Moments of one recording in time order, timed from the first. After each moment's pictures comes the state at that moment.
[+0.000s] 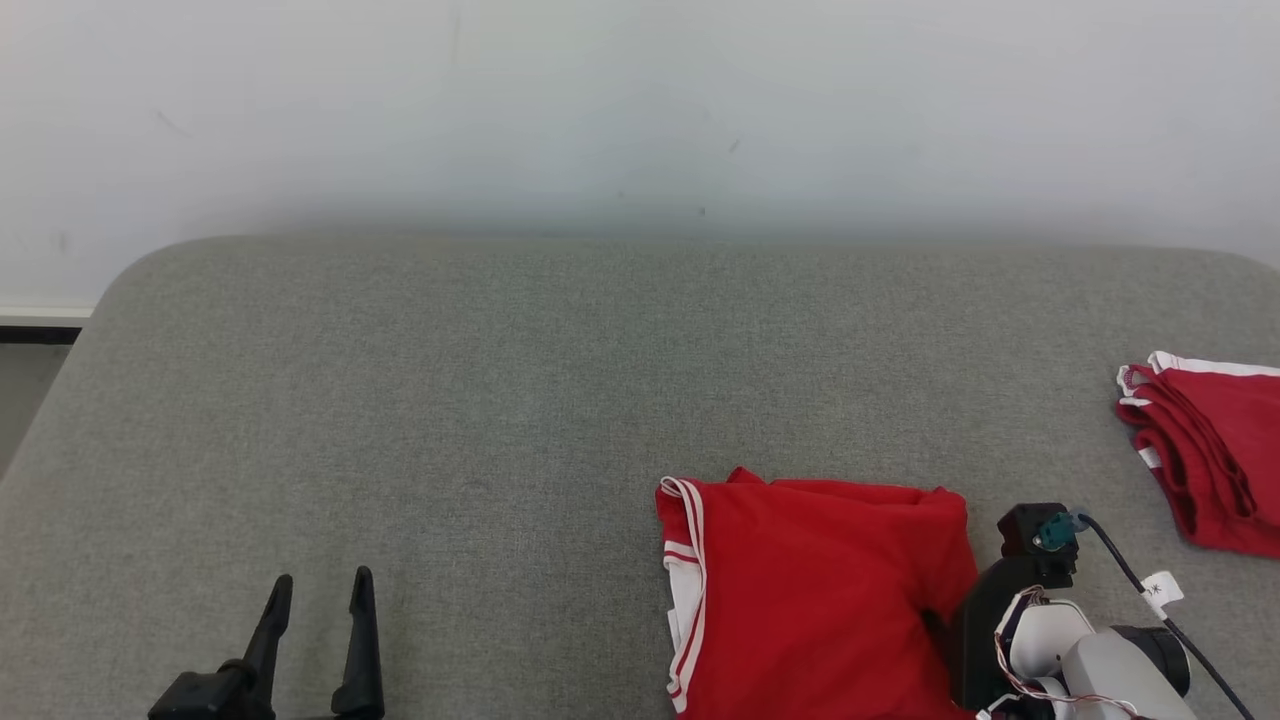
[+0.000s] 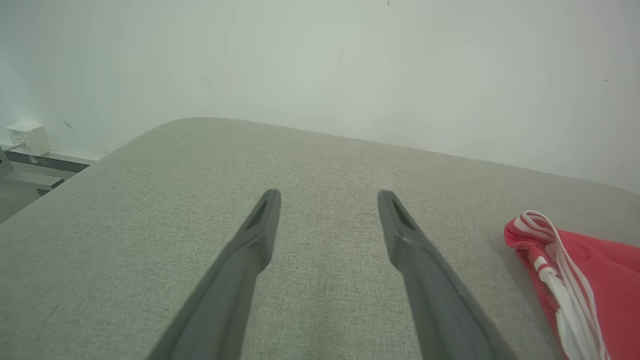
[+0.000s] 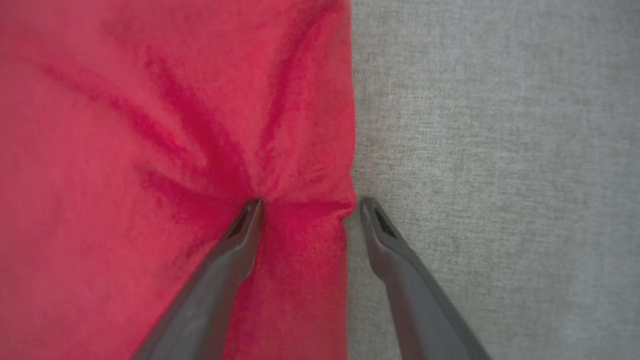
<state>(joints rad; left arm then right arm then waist) -0.02 0.05 0.04 0.23 -0.19 -0.09 -0.26 -0.41 -0.13 0.03 0.82 0.17 0.13 0.48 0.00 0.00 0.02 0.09</state>
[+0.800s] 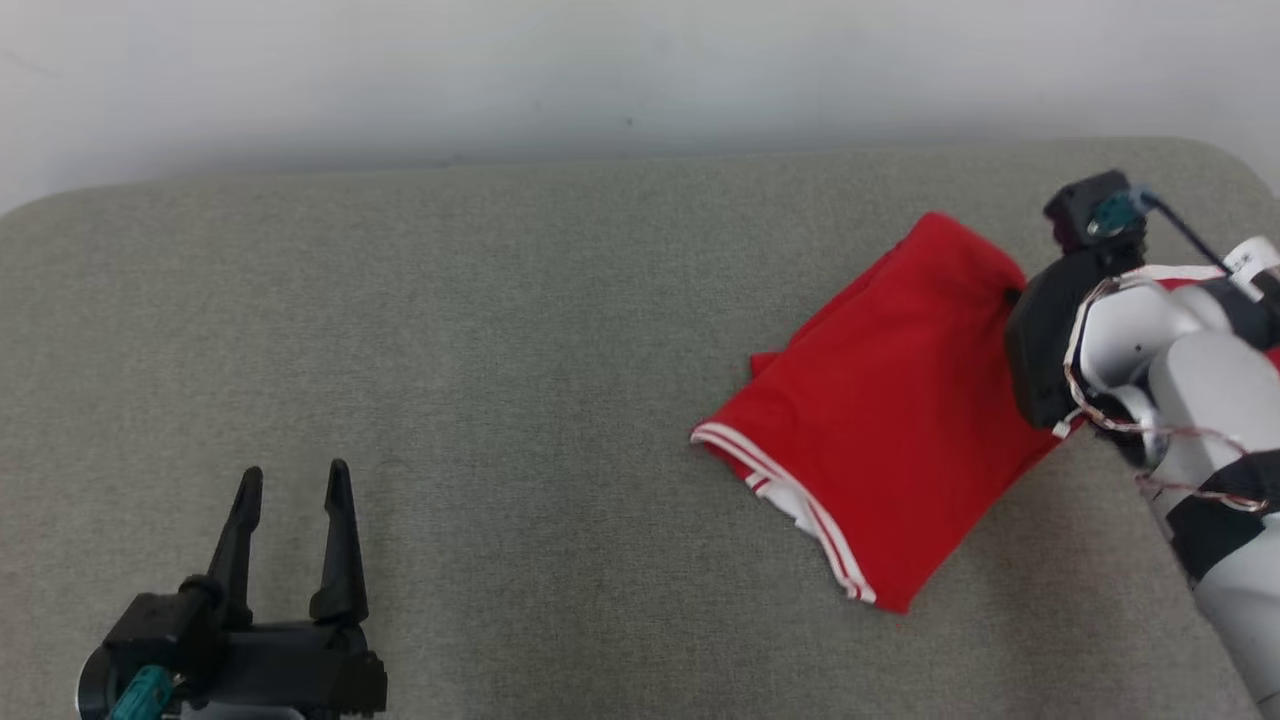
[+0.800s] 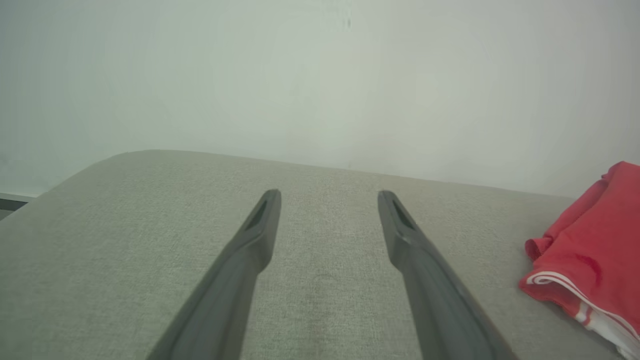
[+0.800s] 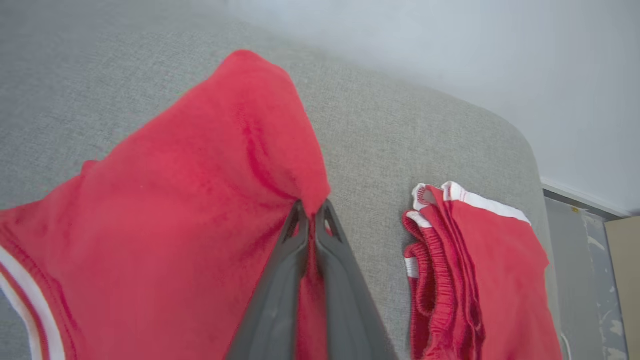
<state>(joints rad) -0.11 0.05 0.04 0.13 -0.20 -0.07 -0.26 -0.80 -0.38 0.37 0.62 0.30 0.13 0.60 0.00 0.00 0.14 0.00</state>
